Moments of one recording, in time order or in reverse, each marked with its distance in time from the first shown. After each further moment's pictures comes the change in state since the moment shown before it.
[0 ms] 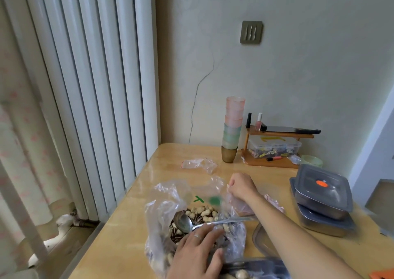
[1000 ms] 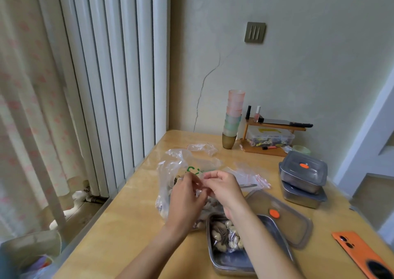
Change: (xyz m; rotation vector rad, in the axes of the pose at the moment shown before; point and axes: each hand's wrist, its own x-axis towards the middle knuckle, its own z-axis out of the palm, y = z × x) left_hand -0.005 0.034 -0.043 -0.218 0.456 -0.161; right_hand -0.208 -0.062 -0.026 1.136 -0.137 0.022
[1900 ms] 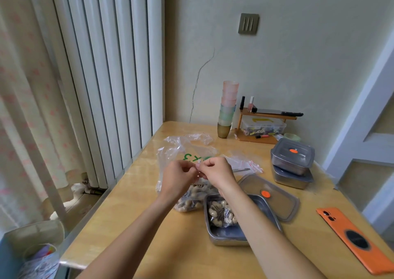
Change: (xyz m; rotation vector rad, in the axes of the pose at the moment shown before) left_hand 0.005 0.017 -0.034 -0.220 -0.142 -0.151; right_hand -0.008 -0.004 0.005 -0.410 0.086 -0.099
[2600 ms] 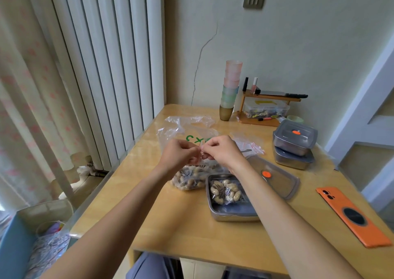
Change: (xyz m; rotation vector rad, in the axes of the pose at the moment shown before) left_hand 0.013 -0.008 -0.013 -0.172 -0.176 -0.108; right_hand 0.001 -0.003 -0.018 -0.070 -0.115 -0.077
